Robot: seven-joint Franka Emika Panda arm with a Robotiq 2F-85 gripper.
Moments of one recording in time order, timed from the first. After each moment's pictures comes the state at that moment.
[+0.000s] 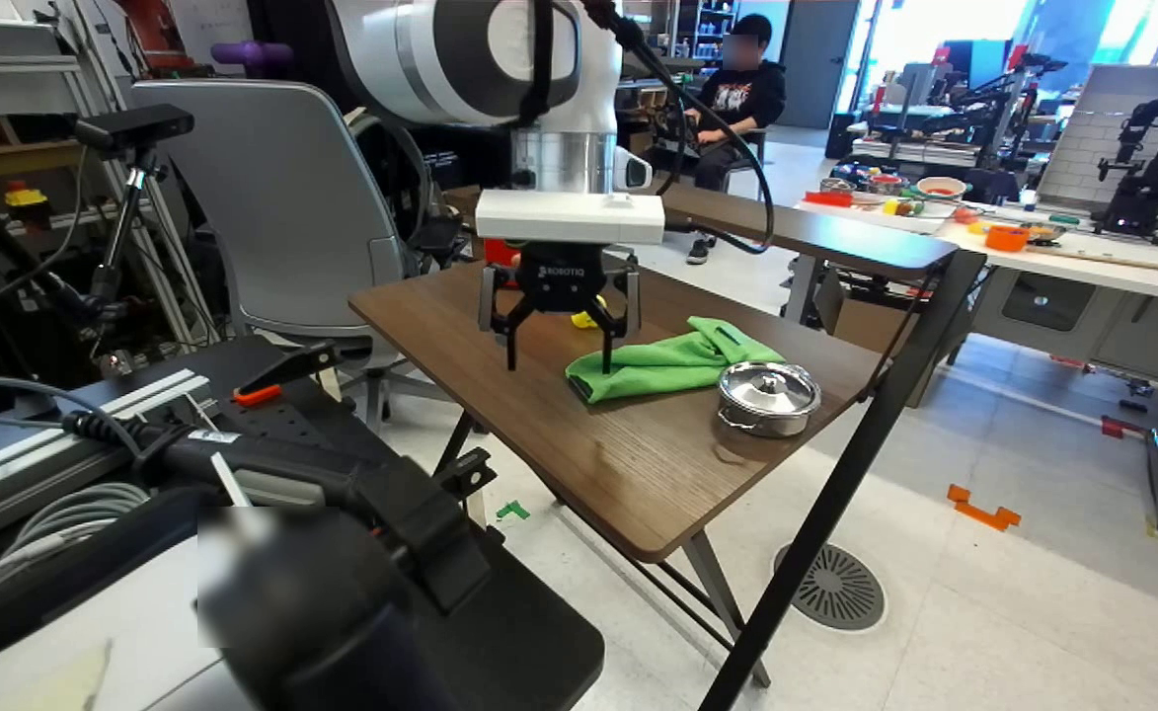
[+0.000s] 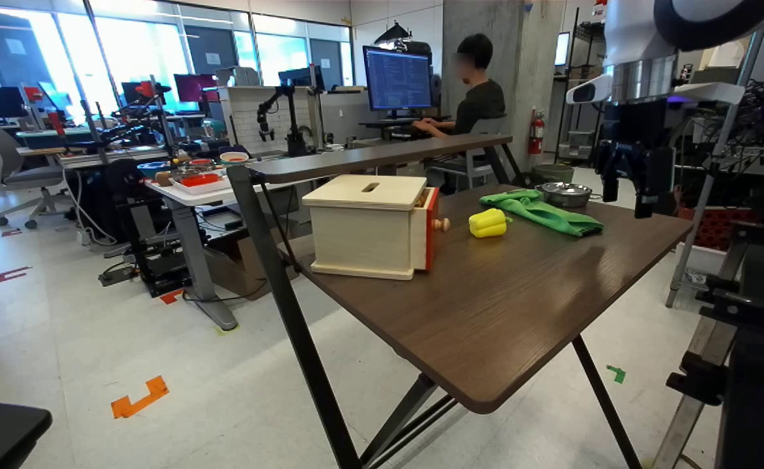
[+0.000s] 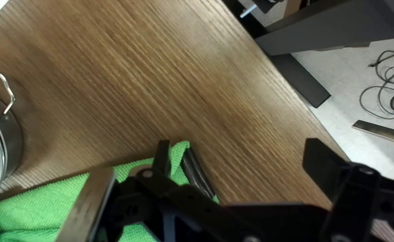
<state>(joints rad) -0.01 0.43 -0.11 -2.30 -0.12 2.63 -0.79</state>
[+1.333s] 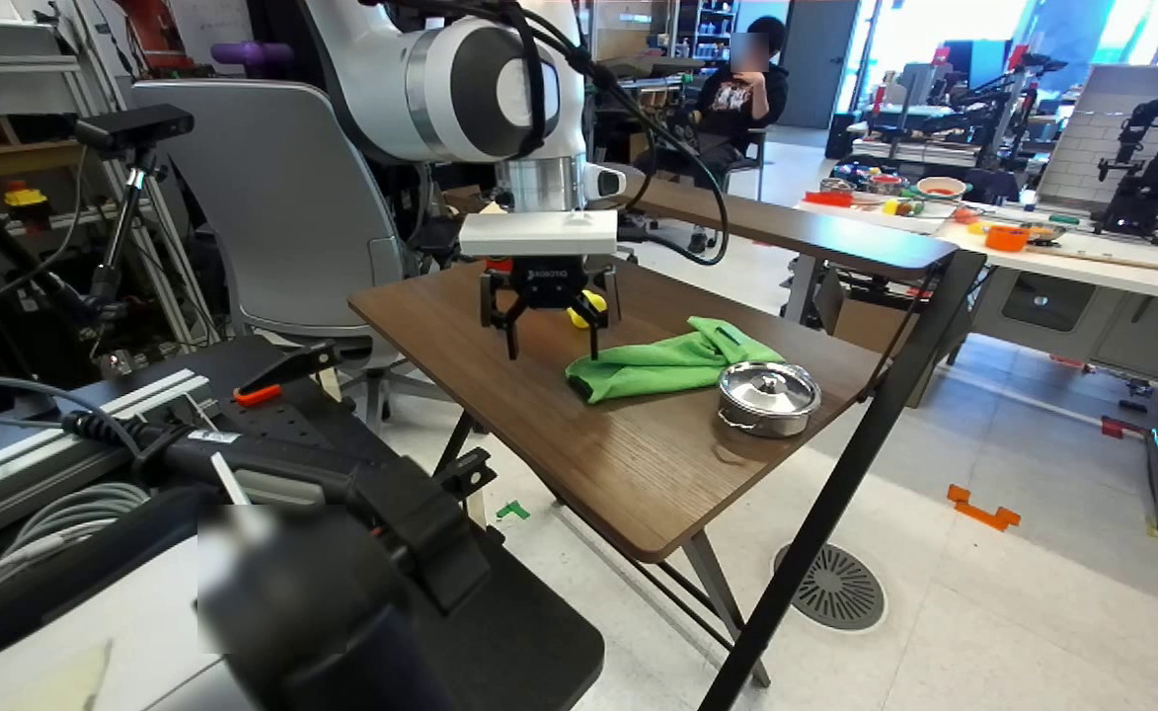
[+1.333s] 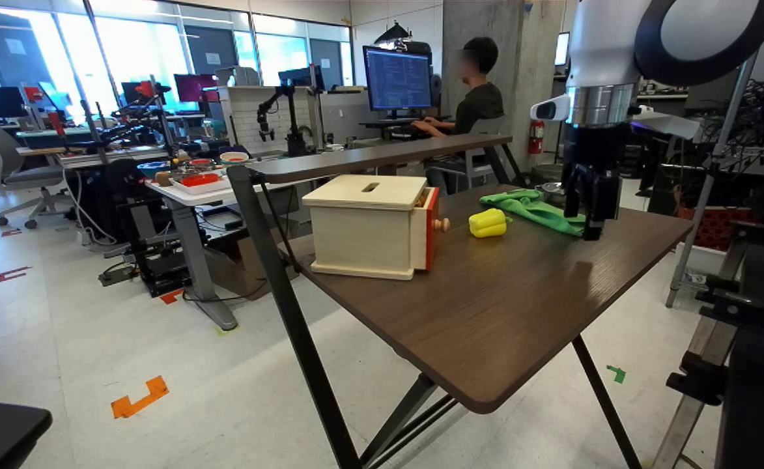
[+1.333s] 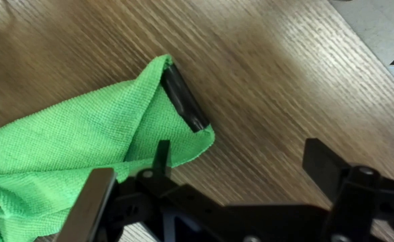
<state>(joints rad) -0.01 0.54 -0.01 -2.21 -0.26 2.75 -0.50</state>
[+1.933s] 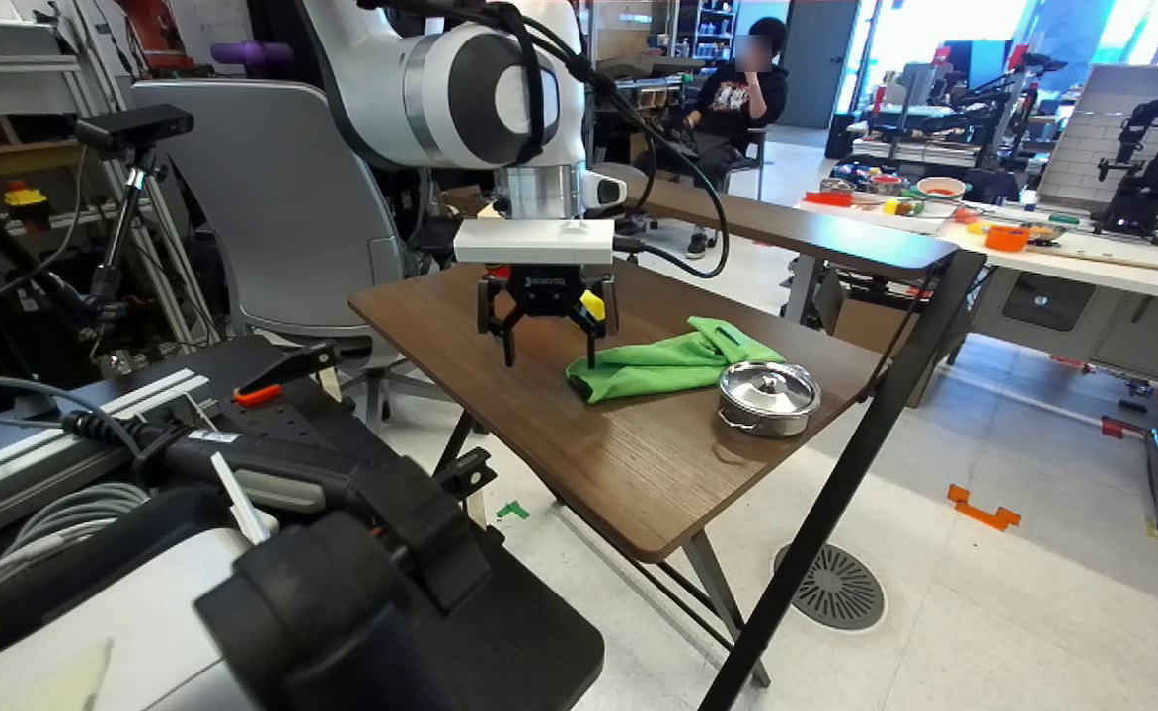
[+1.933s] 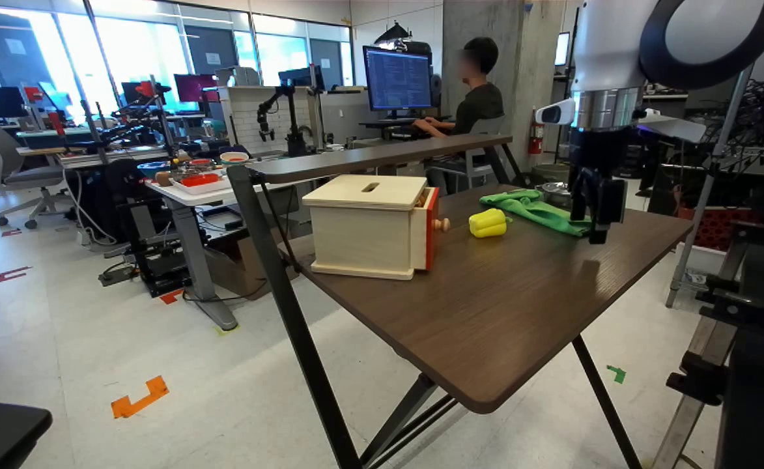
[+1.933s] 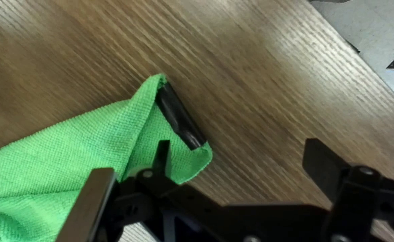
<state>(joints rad) -0.03 0.54 -0.01 -2.23 -0.26 2.75 -0.48</state>
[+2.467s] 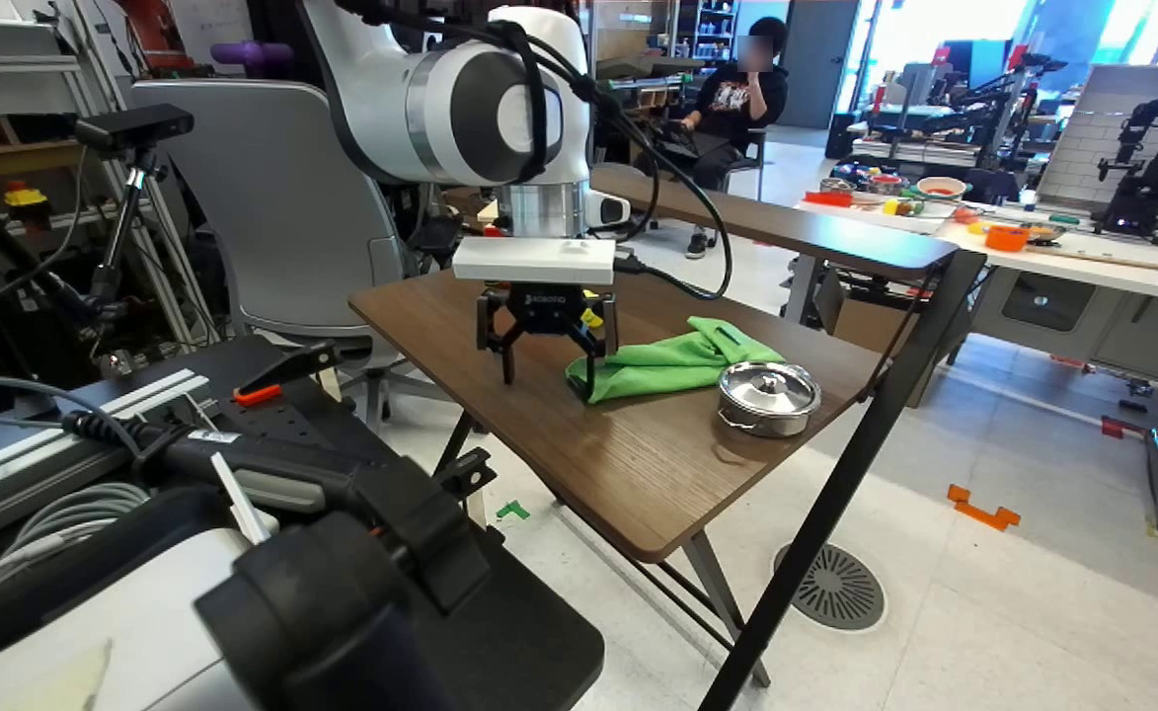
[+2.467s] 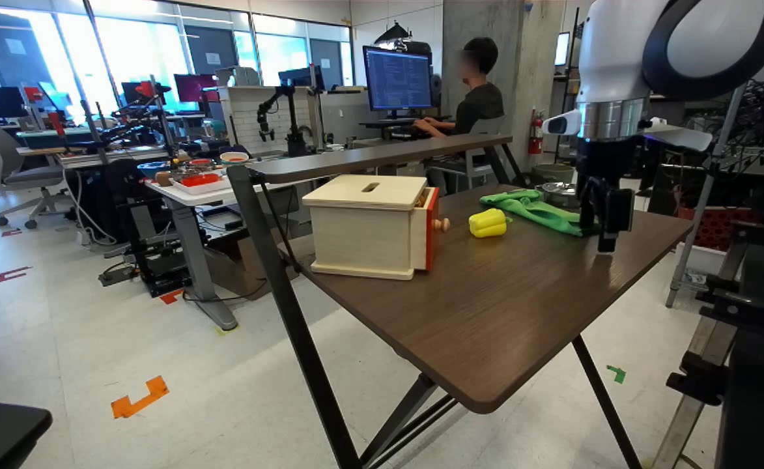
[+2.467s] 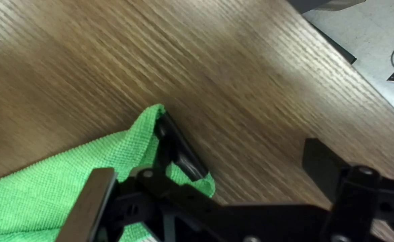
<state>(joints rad) -0.04 0.56 -0.01 -2.23 -0.26 2.75 -0.47</state>
